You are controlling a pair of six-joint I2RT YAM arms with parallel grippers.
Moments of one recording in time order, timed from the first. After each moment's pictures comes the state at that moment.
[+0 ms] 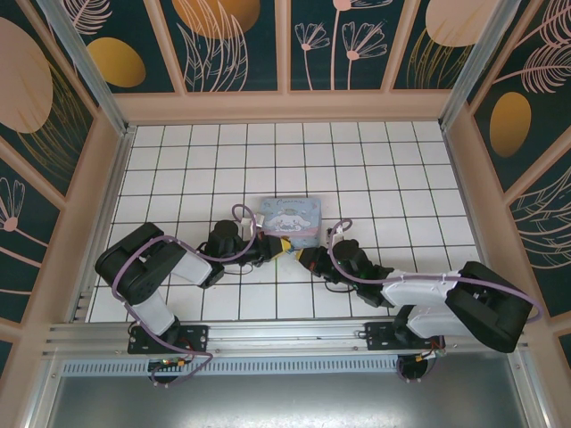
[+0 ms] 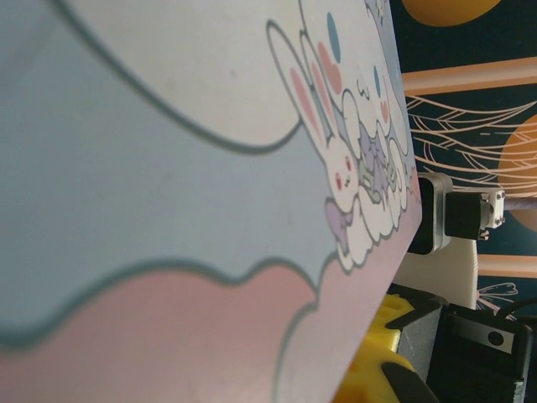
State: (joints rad) left arm -0.67 1.70 0.36 1.02 0.64 -1.24; right arm 0.94 1.23 0.24 0.54 -0.07 1.27
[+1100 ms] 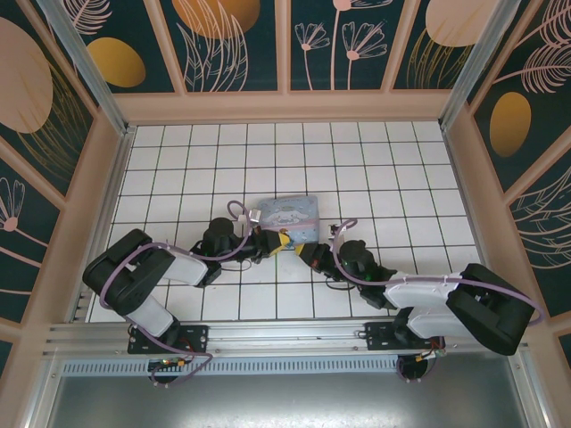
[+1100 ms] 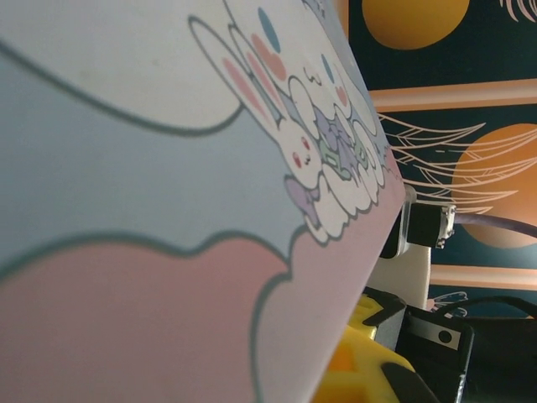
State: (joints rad) left arm -0.66 1.61 0.36 1.00 0.64 -1.33; right arm 0.90 1.21 0.20 0.71 -0.10 1.24
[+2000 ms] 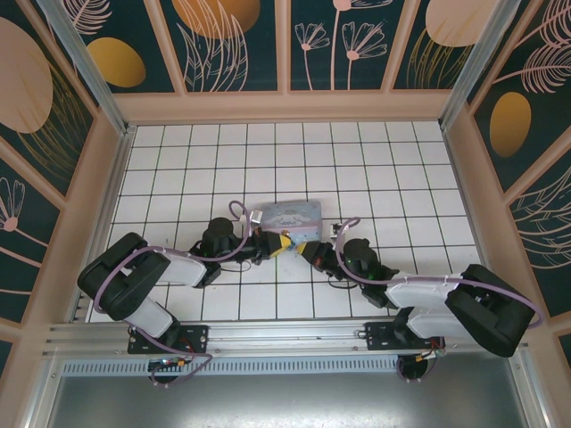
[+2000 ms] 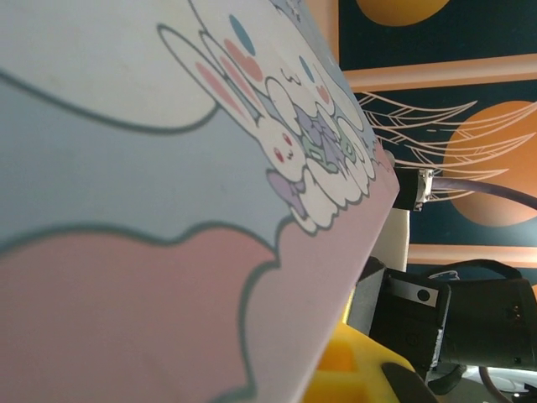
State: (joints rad) left arm -0.67 1.57 0.36 0.96 0.67 -1.32; right arm 0.87 1.20 0.19 0.70 -0.15 1.26
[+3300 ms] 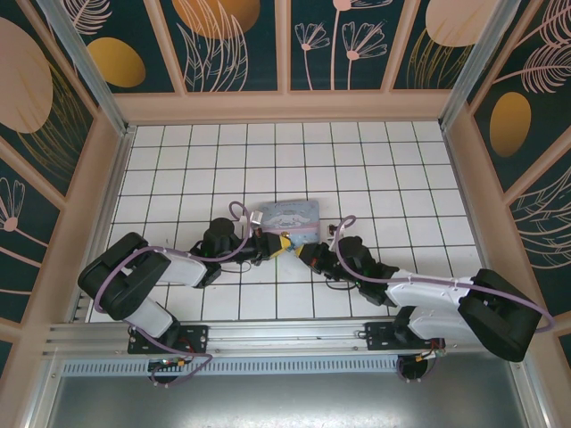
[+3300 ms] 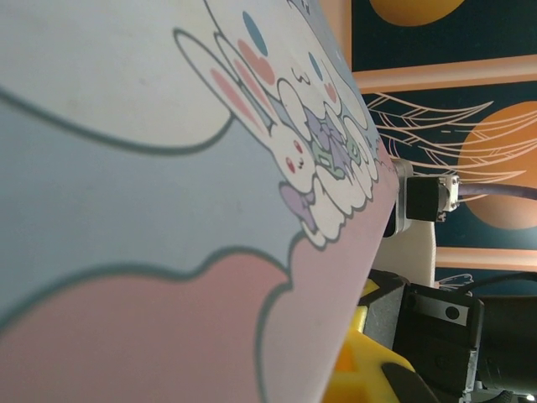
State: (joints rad) left arm -0.67 1.57 0.36 0.94 0.66 -1.30; right arm 0.92 1.15 0.26 0.48 -0.11 1.30
